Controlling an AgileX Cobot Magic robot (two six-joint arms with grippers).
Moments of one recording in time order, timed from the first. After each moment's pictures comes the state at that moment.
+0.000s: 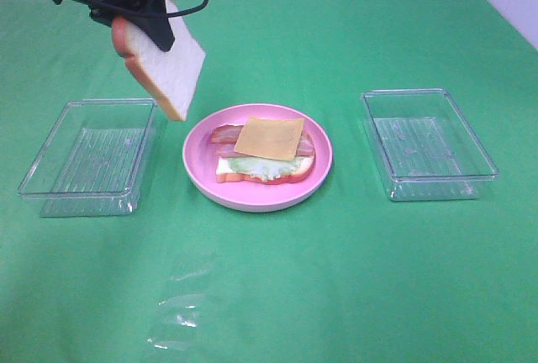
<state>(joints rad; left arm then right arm) -0.35 1.97 -1.81 -0.27 1.05 0.01 -0.01 0.00 -0.45 0.01 1.11 0.04</state>
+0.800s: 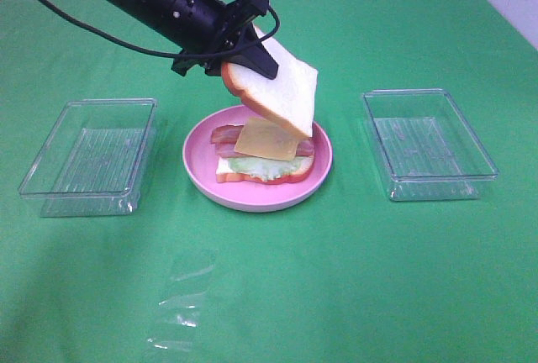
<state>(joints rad) -0.35 2.22 -1.81 -0.96 0.94 0.41 -0.01 0.00 -0.45 0.01 1.11 0.04</state>
